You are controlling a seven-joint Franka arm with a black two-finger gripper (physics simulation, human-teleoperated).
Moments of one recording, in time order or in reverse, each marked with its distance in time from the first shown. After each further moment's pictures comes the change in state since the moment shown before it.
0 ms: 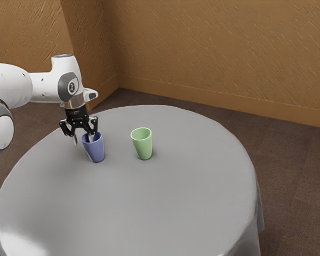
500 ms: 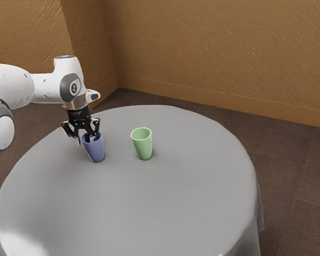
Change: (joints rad) arm 0.000 0.004 -0.014 0.002 0.000 0.000 -0.001
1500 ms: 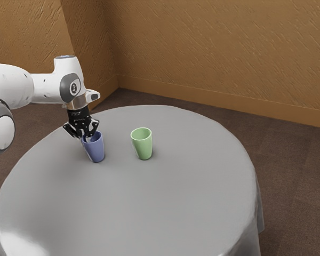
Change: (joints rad) arm 0.000 -0.001 0.001 -0.001 0.001 0.000 0.002
